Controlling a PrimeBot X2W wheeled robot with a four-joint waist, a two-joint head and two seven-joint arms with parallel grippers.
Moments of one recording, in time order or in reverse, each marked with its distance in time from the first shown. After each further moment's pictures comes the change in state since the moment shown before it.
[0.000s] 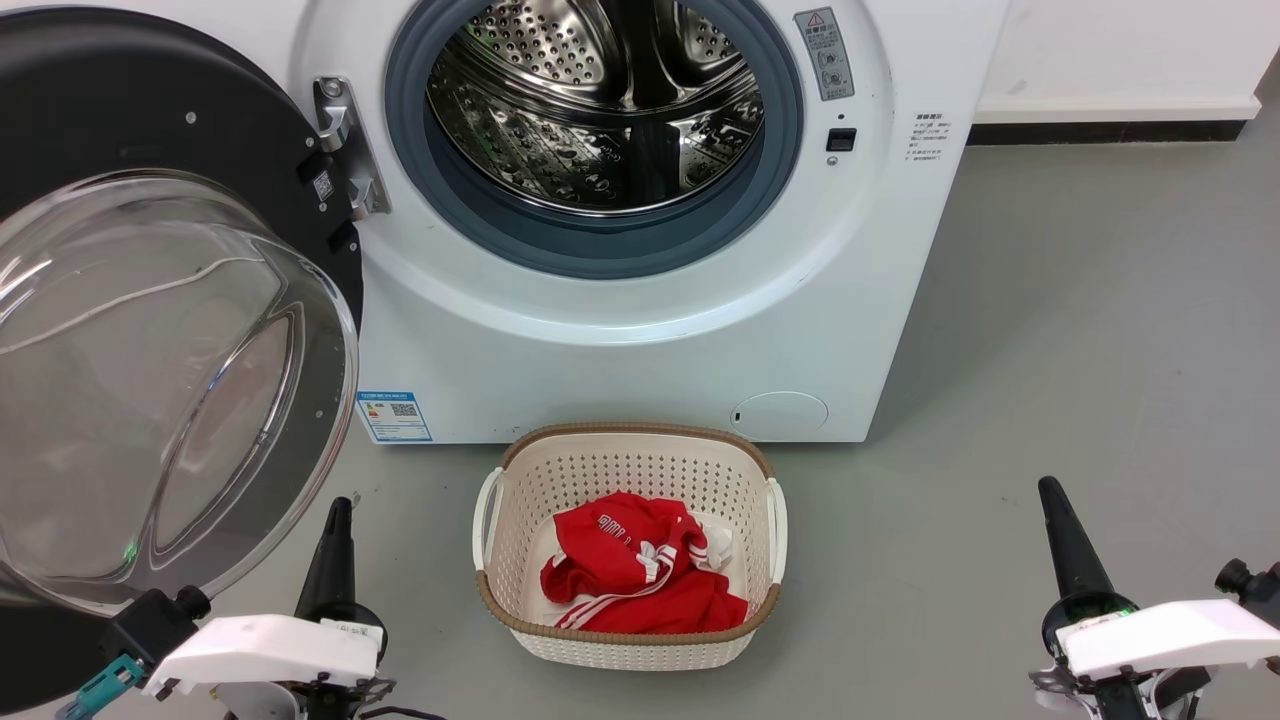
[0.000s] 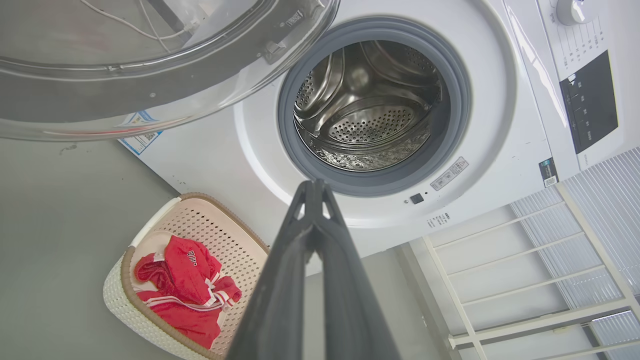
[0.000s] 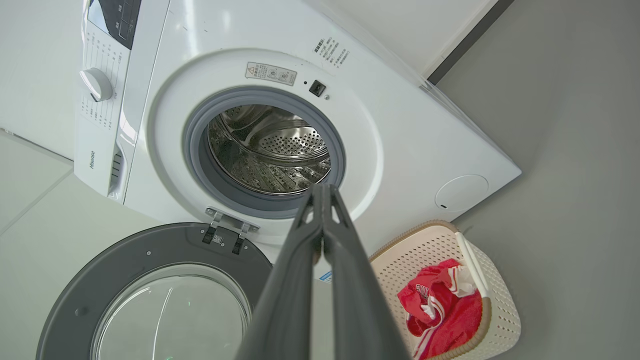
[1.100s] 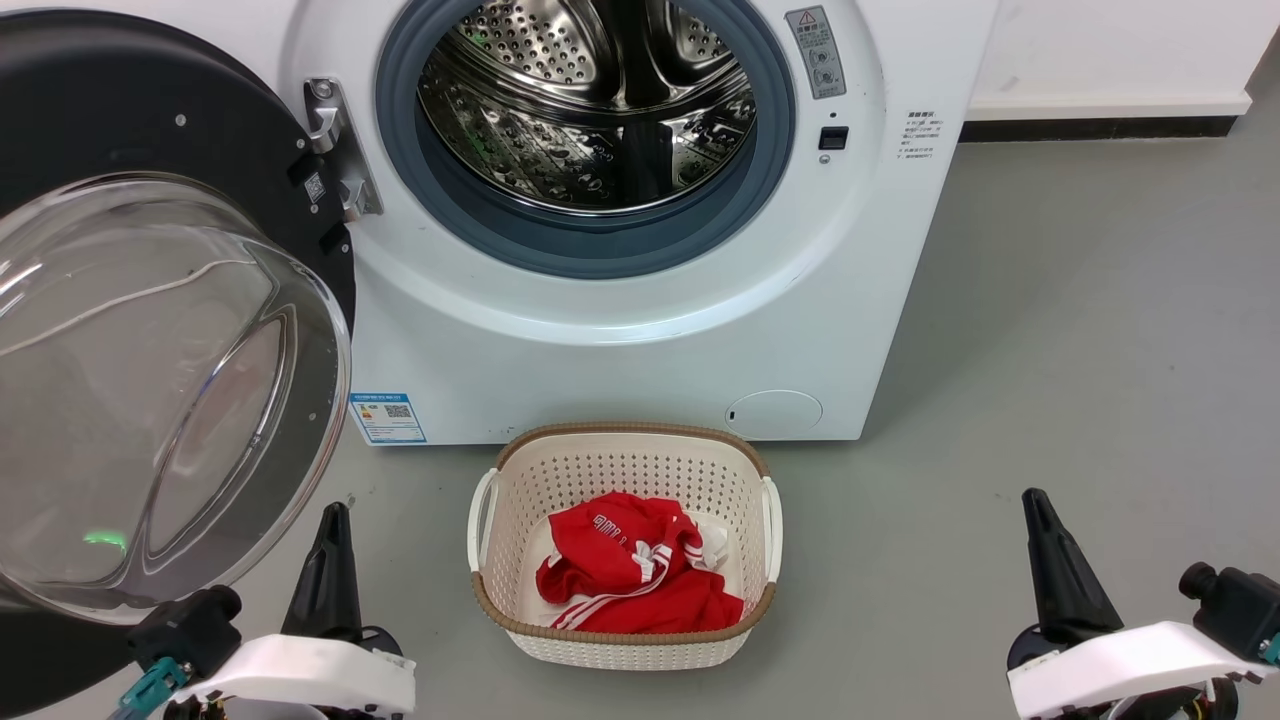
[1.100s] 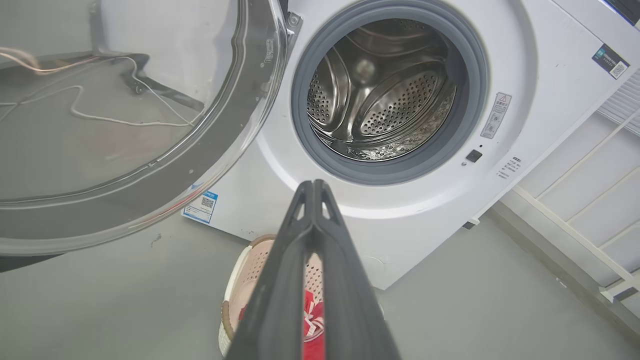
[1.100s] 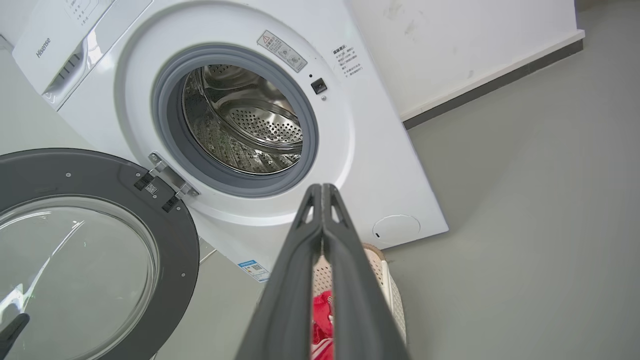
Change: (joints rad) left arm 0.048 0.000 -0.021 -0.053 0.474 0.021 -0.110; right arm 0.055 0.013 0.026 -0.066 -0.458 0.000 -0.074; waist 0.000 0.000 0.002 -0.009
